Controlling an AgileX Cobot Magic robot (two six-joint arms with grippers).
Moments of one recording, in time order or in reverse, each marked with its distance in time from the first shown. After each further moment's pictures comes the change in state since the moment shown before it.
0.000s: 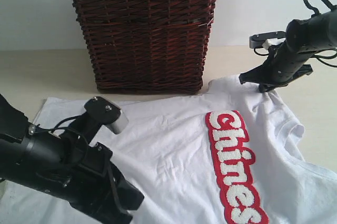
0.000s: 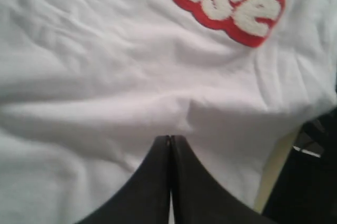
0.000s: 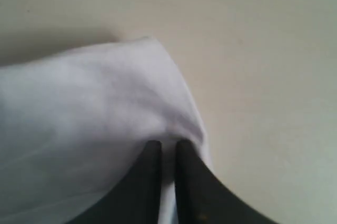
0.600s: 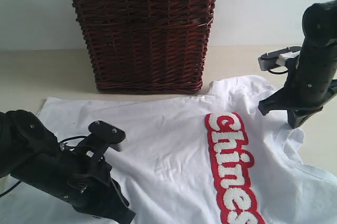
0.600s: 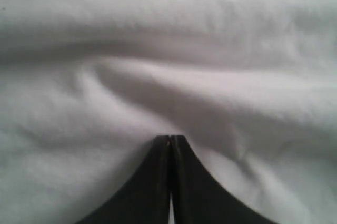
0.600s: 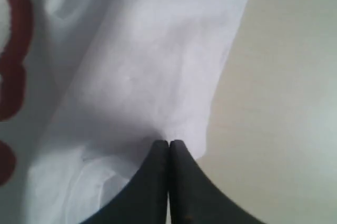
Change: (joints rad) left arm 0.047 0.266 -0.003 -0.028 -0.176 0.006; right arm 0.087 -0.358 0.344 -0.076 0.378 0.011
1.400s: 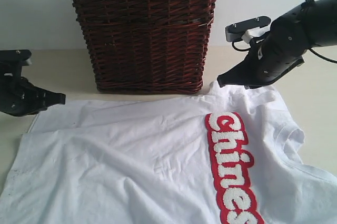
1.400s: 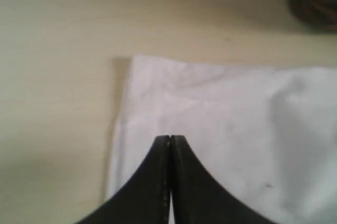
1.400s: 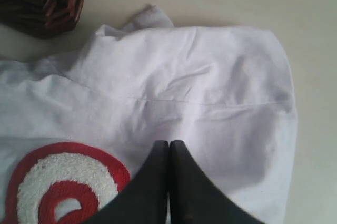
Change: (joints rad) left arm 0.540 0.113 -0.250 -0.594 -0.309 0.583; right arm 0.150 -0.012 0.007 -0.194 -0.438 0.297
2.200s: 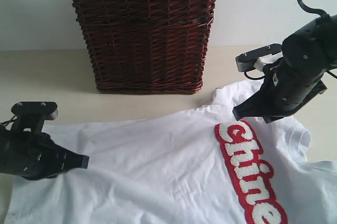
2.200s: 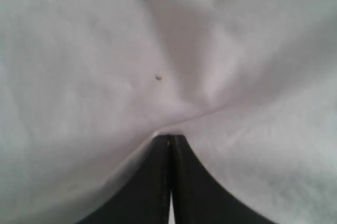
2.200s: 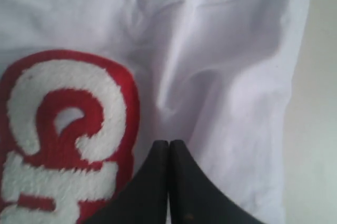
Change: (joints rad) left arm -0.270 -0.155 0.343 -0.028 -0.015 -0.147; right arm 0.020 -0.093 0.175 0.010 0.140 -0.002
